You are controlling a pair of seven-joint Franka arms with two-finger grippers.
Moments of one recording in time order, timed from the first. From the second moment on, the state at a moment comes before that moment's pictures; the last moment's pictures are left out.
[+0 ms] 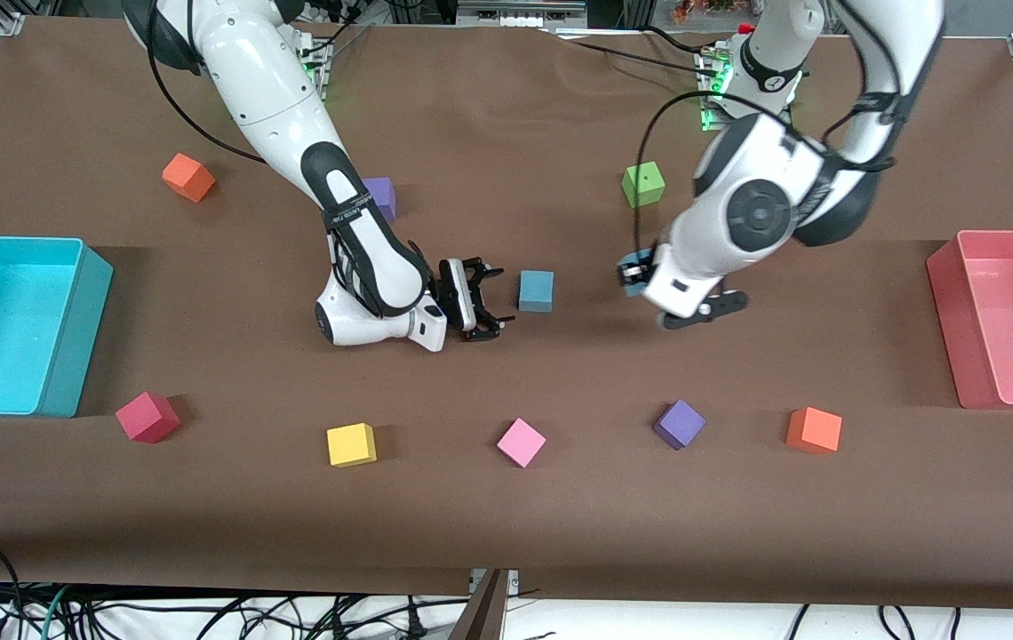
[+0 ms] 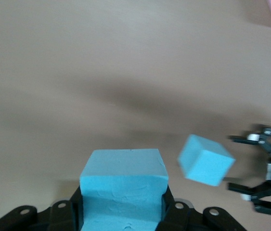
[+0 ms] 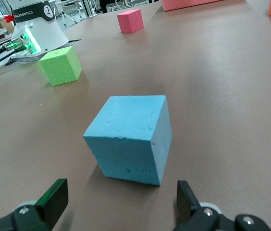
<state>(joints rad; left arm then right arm) -0.13 0.39 -0.41 -1.76 -0.08 1.99 -0.82 0.55 0.90 0.00 -1.58 1.34 2.08 -2.14</state>
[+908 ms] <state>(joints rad) -0.35 0.56 -0.40 -1.73 -0.07 2.26 -1.14 0.55 0.90 0.00 -1.58 1.36 2.08 -2.14</state>
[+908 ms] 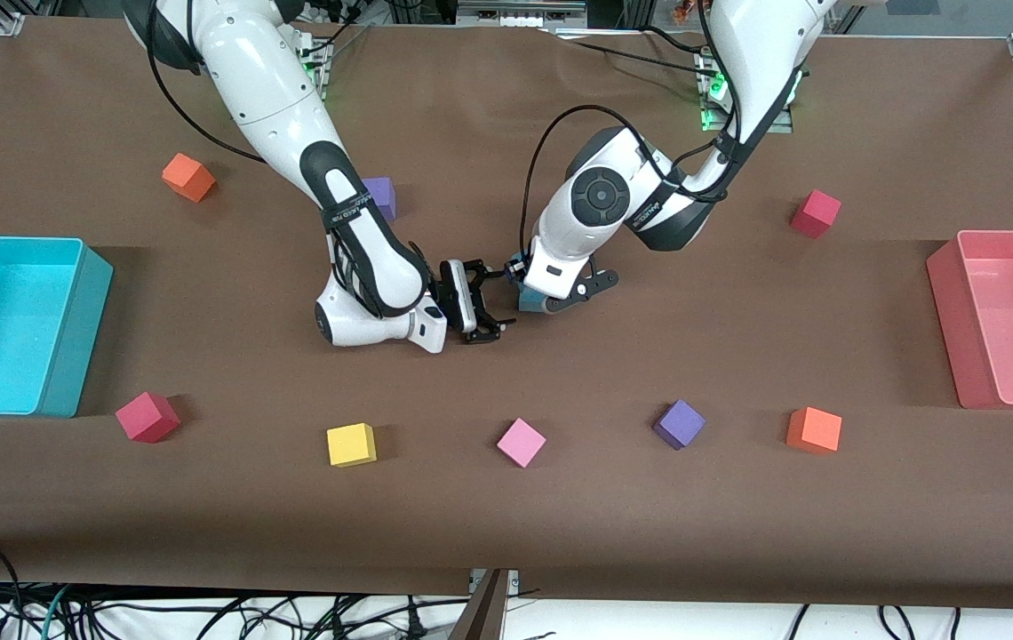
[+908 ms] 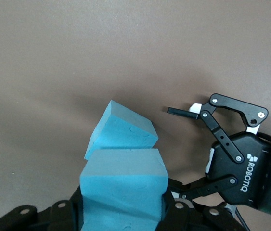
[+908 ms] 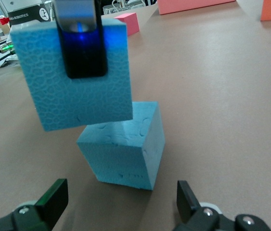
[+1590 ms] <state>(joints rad) -0.36 0.58 -0.39 -1.73 -0.02 2.27 -1.14 0.55 0.90 0.00 -1.58 1.43 2.08 -2.19</state>
